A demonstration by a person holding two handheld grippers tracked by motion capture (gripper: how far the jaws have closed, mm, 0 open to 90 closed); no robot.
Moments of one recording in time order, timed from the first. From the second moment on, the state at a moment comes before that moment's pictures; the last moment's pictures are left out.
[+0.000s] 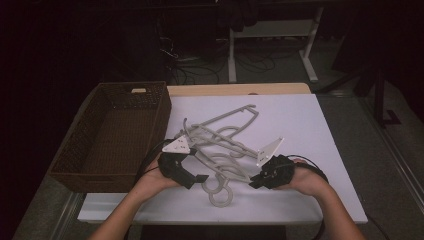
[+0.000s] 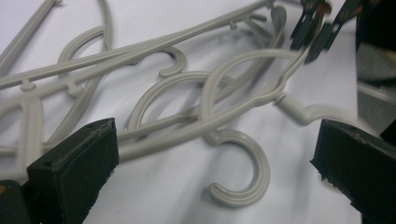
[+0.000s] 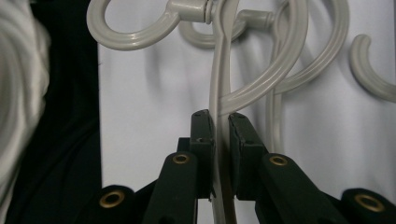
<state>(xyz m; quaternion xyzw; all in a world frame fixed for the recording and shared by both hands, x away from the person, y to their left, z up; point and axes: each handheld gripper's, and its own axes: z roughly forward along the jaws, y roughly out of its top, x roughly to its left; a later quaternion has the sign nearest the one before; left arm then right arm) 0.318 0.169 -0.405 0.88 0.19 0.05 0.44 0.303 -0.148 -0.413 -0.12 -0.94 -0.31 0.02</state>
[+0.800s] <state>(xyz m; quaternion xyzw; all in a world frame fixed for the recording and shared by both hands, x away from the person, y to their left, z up) 0.324 0.146 -0.426 0.93 0.06 0.11 0.34 0.315 -0.145 -0.406 -0.07 -0.95 -0.31 0.06</state>
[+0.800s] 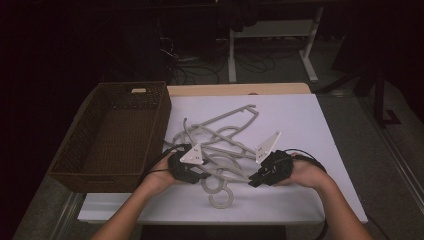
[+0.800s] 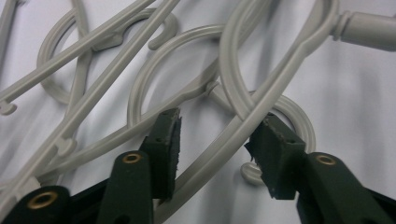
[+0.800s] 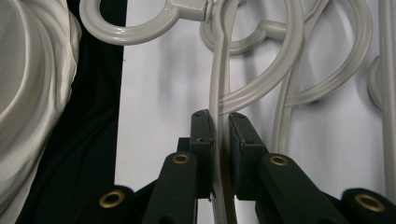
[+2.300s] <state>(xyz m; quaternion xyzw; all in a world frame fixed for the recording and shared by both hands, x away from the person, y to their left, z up) 0.329 0.134 -0.400 0.93 0.10 0.12 0.32 0.326 -0.228 -0.377 -0.31 -0.84 -0.43 -0.11</state>
